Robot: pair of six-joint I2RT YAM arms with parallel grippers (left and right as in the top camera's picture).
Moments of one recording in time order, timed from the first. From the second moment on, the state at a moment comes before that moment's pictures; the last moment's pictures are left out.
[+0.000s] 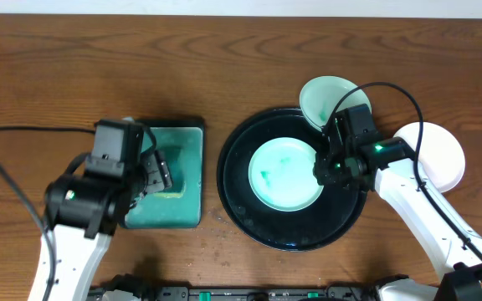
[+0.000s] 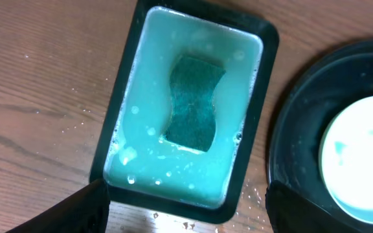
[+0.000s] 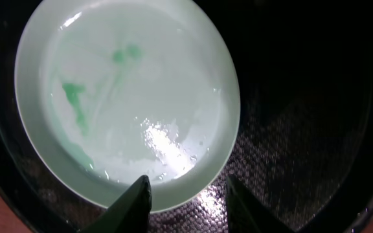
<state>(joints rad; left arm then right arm) -0.22 1.07 1.12 -1.16 -0.11 -0.46 0.29 1.44 0.95 -0.81 -0.16 0.26</state>
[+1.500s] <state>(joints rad) -0.09 1.32 1.06 -1.05 0.12 -0.37 0.29 1.66 0.95 -0.75 -0.10 0.33</state>
